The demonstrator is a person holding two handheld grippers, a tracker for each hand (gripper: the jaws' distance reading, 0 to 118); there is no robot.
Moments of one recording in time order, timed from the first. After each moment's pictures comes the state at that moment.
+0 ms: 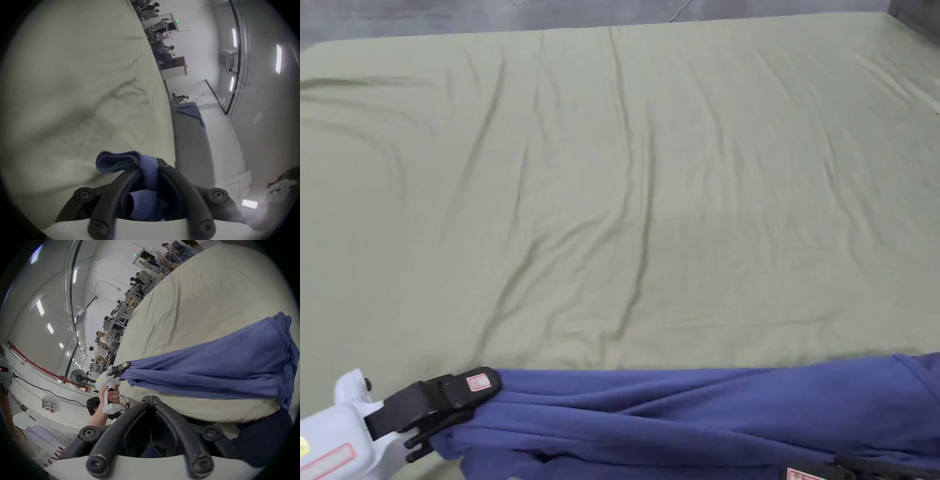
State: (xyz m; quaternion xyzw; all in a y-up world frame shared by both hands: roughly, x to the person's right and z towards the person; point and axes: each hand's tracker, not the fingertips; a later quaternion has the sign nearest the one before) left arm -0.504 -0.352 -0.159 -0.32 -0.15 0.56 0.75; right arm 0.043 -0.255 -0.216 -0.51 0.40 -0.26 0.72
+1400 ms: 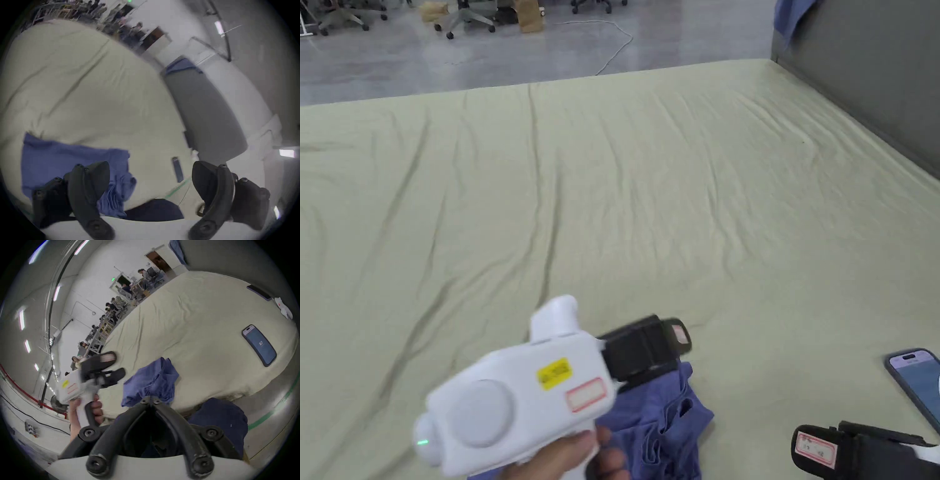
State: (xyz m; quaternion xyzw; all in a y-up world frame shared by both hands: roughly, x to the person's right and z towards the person) left arm -0.180 -0.207 -0.215 -0.35 -0.20 0.35 0.84; right arm 0.179 -0.194 -0.156 -0.46 0.23 -0.28 0.81
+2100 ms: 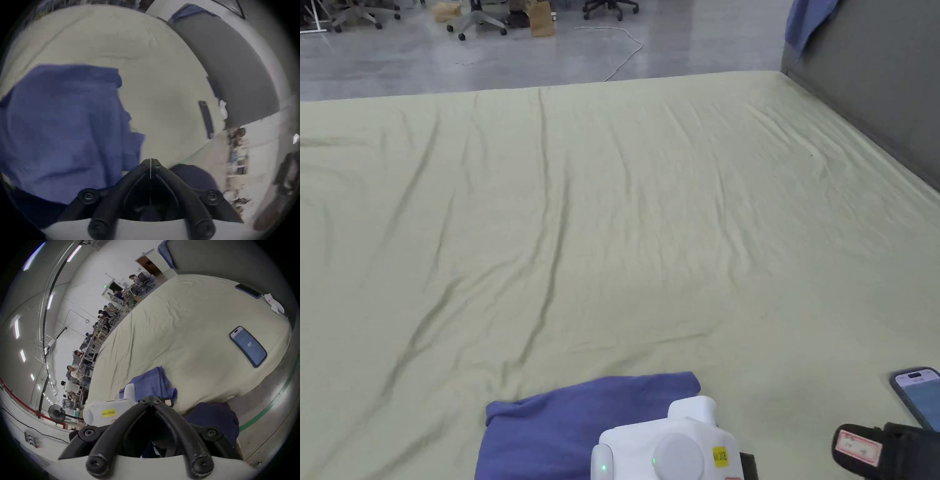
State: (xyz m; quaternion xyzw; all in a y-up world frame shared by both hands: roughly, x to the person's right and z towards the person) left arm -0.055 -0.316 -0.227 -0.57 -0.19 0.25 0.75; right arm 0.195 -0.183 -0.162 -0.45 0.18 -0.28 0.83
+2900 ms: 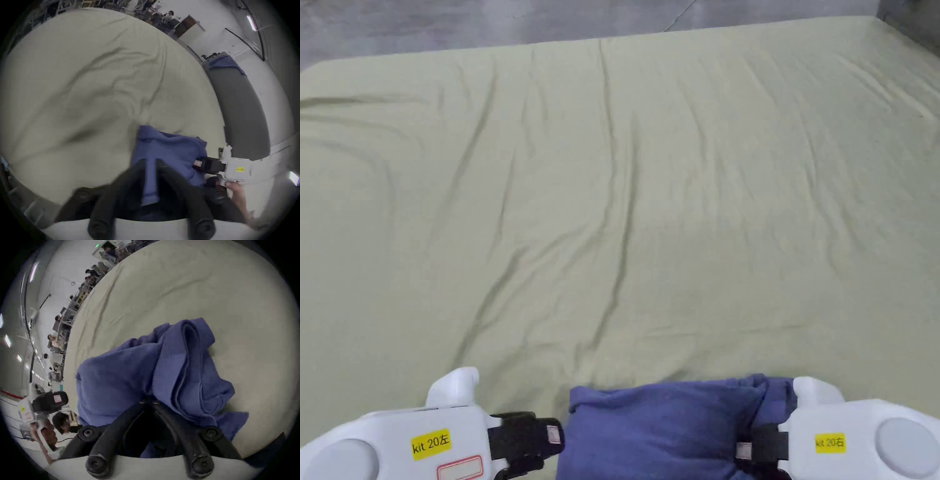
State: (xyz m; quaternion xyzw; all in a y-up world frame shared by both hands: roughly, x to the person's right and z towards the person) left arm -0.356 -0.299 -0.195 -0.50 -0.08 0.33 0.79; right arm 0.026 -0.359 -0.294 -0.61 0.20 -0.18 0.74
